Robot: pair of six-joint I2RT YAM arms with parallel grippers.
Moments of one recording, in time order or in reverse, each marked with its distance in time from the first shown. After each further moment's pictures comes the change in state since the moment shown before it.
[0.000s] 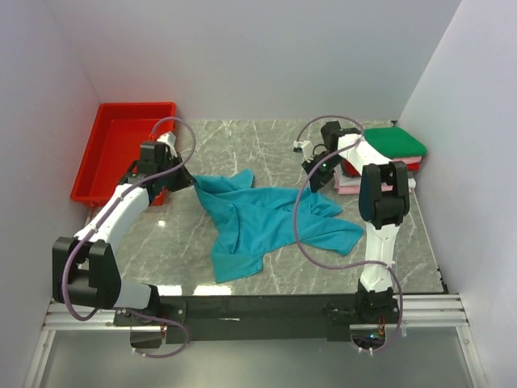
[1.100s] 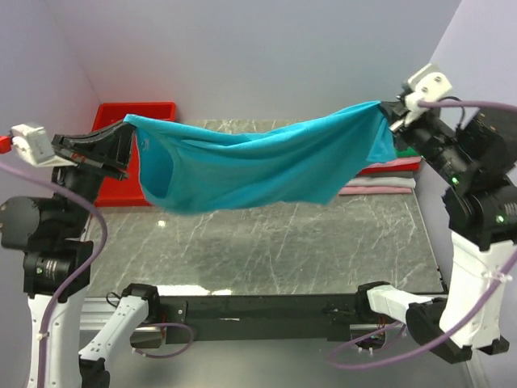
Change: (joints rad) left arm 0.008 -0.655 0.365 0.194 0.026 0.040; right arm 0.007 -0.980 0.359 0.080 0.105 0.182
